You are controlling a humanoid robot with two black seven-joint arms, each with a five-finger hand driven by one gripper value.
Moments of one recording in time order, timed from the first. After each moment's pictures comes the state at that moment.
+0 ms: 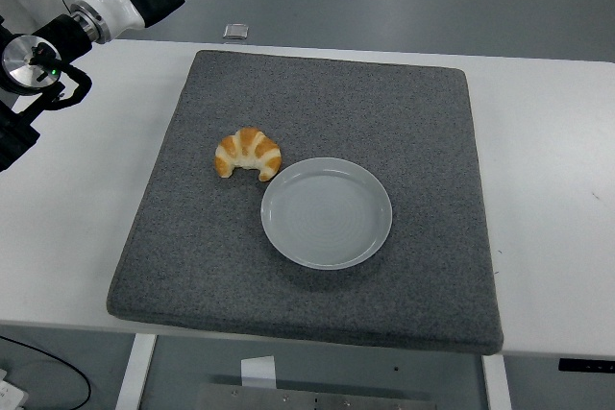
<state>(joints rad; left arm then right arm) -1.02 0.48 -0.65 -0.71 -0.26 -0.43 0.07 0.00 0.00 -0.05 0.13 0.07 -0.06 0.18</state>
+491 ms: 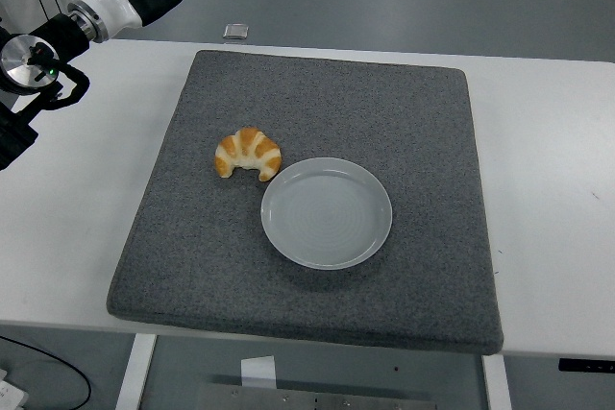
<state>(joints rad) -1.02 0.49 -0.65 -0.70 -0.26 -0.43 0.06 0.00 0.00 -0.05 0.13 0.07 -0.06 0.18</state>
